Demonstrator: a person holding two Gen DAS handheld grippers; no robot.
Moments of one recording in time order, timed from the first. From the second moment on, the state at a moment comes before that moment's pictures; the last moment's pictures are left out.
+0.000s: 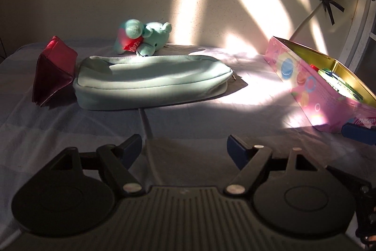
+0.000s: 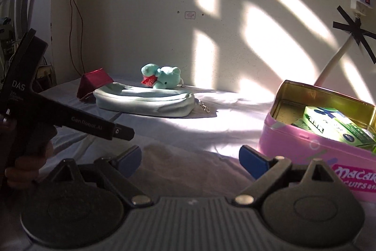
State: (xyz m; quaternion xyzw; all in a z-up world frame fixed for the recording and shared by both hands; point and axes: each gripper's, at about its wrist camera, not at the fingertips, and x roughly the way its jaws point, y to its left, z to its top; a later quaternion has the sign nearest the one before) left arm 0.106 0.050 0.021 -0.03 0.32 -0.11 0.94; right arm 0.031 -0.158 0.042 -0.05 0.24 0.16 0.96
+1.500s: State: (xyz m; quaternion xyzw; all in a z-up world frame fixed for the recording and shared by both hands) left arm 0.099 0.123 0.026 -0.17 0.25 0.06 0.95; right arm 0.126 -0.170 0.031 0.13 0.34 0.17 0.91
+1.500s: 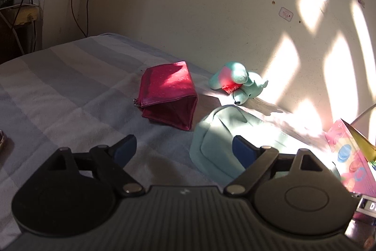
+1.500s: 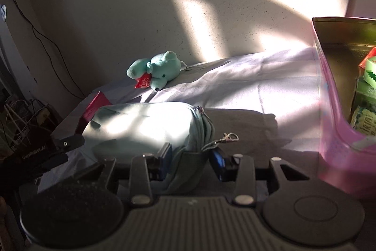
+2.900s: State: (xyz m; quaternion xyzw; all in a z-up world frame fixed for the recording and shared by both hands) left arm 0.062 -0.024 0.045 -0.05 0.32 -0.28 0.90; right arm -0.040 -0.326 0.022 0.19 0.29 0.11 0.93
